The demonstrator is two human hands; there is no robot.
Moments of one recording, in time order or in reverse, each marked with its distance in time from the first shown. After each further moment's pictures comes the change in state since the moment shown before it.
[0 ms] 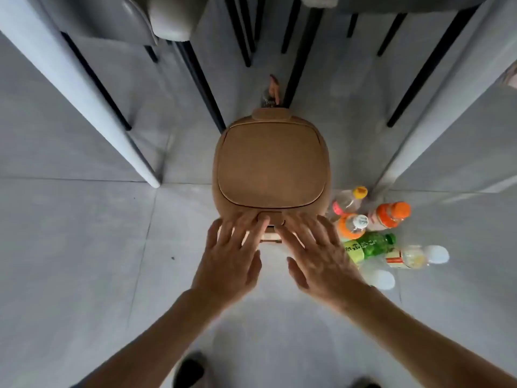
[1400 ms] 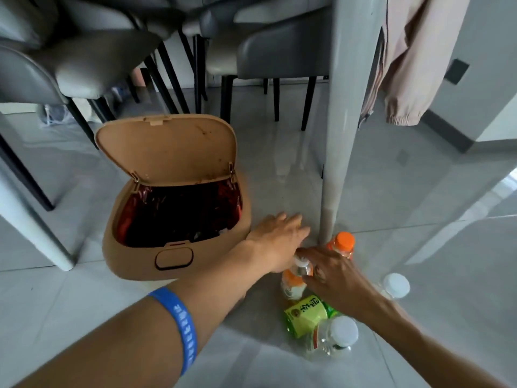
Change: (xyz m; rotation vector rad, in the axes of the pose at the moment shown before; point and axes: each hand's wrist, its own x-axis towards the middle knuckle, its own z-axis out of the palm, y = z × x) left_hand 0.166 0.142 0.110 0.327 -0.346 0.422; right_hand -0.060 0.170 0.085 0.312 0.182 0.281
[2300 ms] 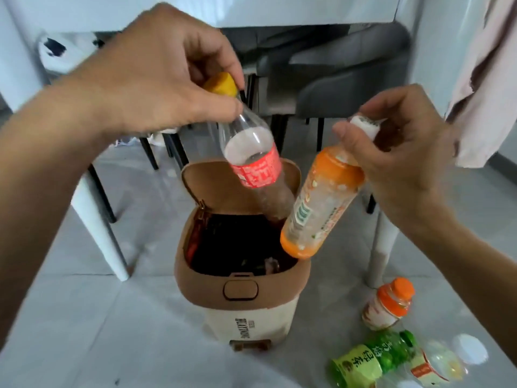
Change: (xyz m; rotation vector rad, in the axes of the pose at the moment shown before) left_hand -0.180 -0.146 -0.231 -0.421 0.730 -0.216; right_hand 0.115 -0.173 -0.162 0.363 0.828 -0.281
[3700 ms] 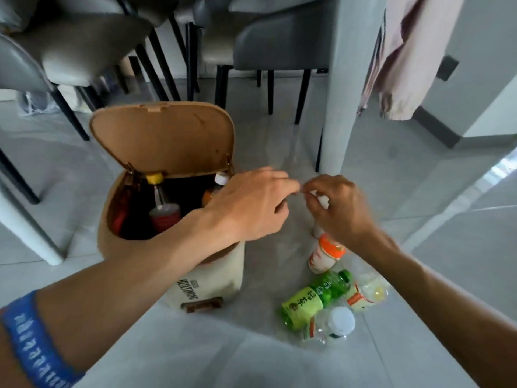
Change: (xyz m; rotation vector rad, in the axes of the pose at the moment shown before) left_hand -0.041 0.031 0.234 0.122 -0.307 0.279; right_hand -0.116 0.123 -0.038 -0.451 -0.472 0.076
